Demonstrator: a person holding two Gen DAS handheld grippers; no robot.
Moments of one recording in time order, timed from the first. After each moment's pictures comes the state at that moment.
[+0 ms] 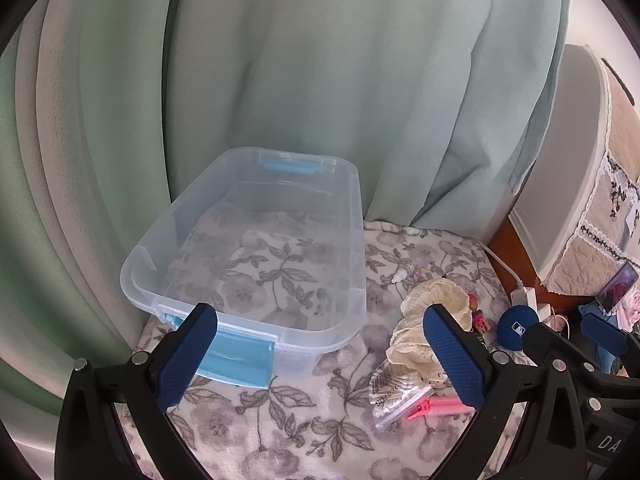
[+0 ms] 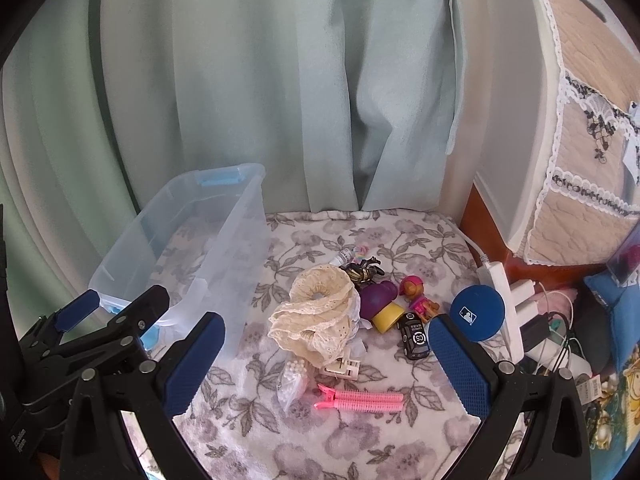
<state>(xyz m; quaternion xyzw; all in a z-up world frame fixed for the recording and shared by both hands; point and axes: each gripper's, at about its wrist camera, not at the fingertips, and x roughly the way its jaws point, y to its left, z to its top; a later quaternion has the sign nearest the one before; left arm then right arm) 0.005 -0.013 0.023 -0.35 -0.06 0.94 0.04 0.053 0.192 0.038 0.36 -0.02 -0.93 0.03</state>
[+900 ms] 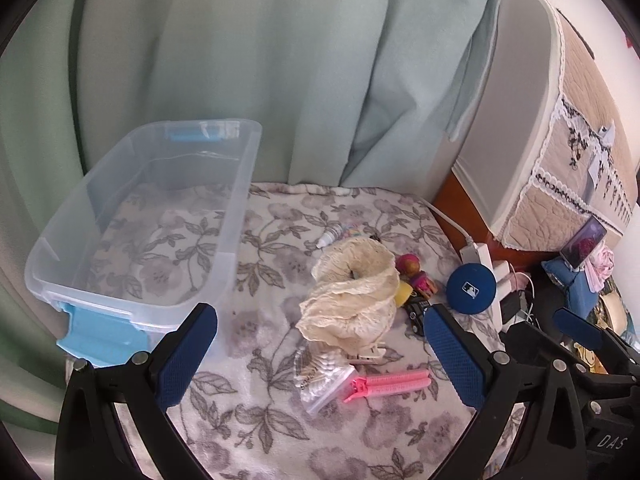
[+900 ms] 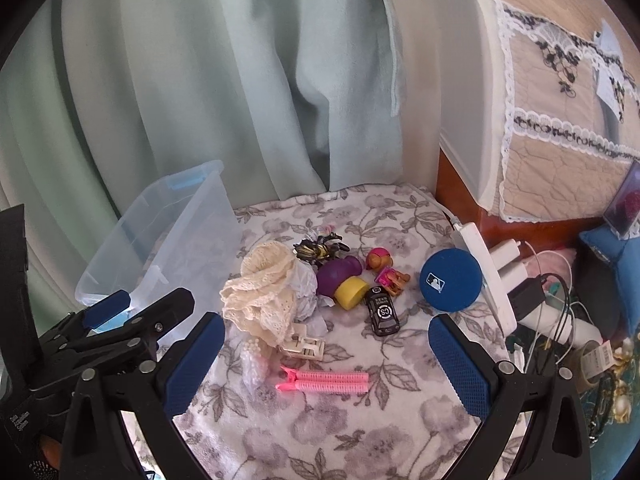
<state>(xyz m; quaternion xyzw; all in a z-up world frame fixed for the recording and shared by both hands) -0.005 0.062 -0.007 -0.40 -0.04 0.91 0.15 0.065 0.267 0.006 0.38 -0.08 -0.92 0.02</state>
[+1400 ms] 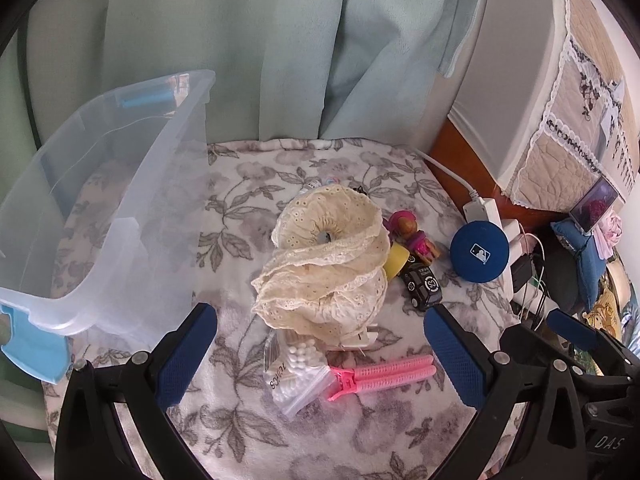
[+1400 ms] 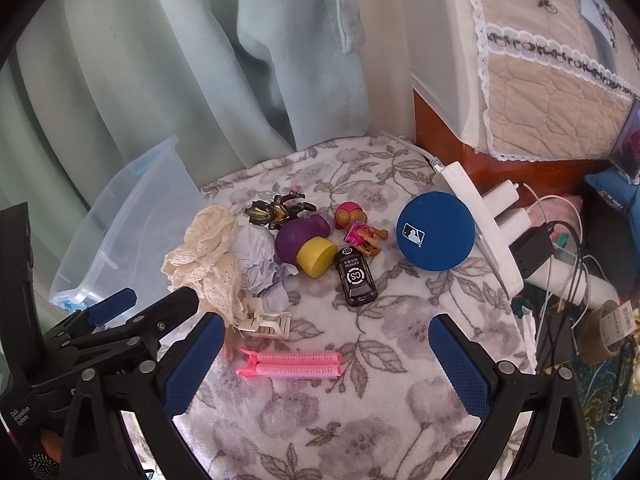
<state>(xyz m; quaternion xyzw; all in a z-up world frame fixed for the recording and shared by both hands) -0.033 0.103 -0.050 -0.45 -0.01 0.88 0.16 0.043 0.306 -0.050 0.43 -0.13 -0.90 0.01</state>
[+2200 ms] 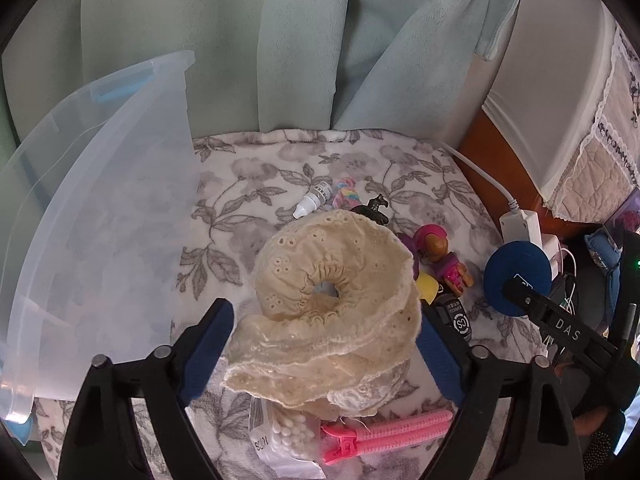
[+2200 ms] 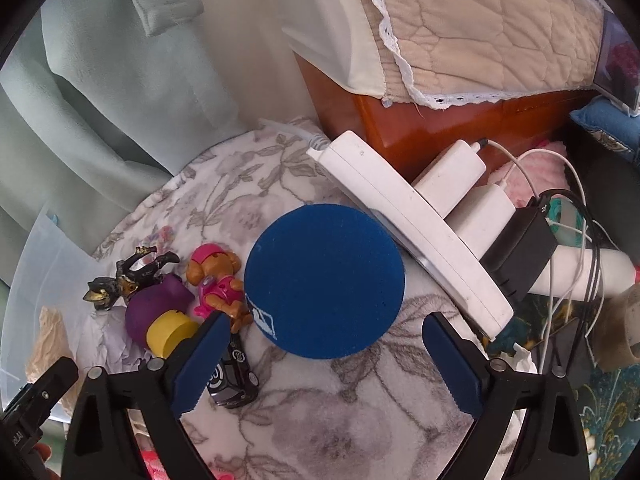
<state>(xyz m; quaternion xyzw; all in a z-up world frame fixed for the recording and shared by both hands) -0.085 0.131 -0.077 -0.47 0.01 0.87 0.12 -0.045 0.402 -0.130 0.44 -0.21 -0.87 -0.09</state>
